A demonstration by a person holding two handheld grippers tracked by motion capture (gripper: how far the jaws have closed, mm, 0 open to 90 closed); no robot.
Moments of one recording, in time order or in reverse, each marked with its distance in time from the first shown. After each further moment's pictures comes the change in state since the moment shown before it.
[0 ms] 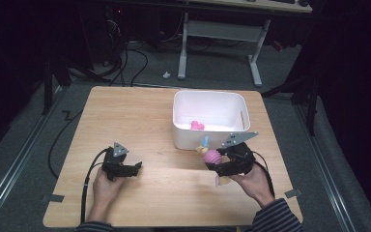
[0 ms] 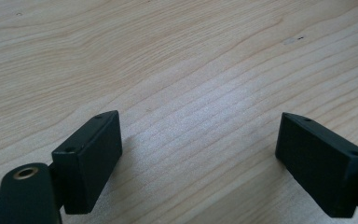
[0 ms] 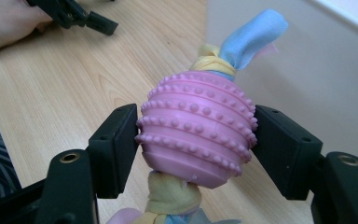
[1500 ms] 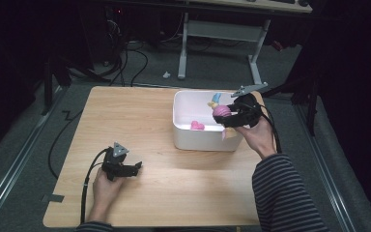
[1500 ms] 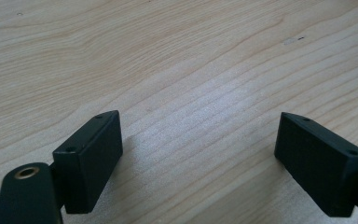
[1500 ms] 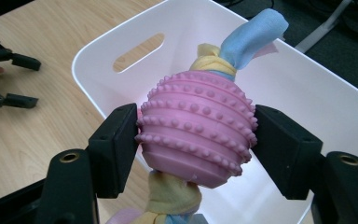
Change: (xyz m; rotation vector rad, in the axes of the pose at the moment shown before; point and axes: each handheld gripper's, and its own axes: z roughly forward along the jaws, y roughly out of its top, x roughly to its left) left arm 0.000 0.000 0.000 -0.001 0.001 -0.004; right arm -0.082 0.084 -0.016 -0.039 -0.158 0.040
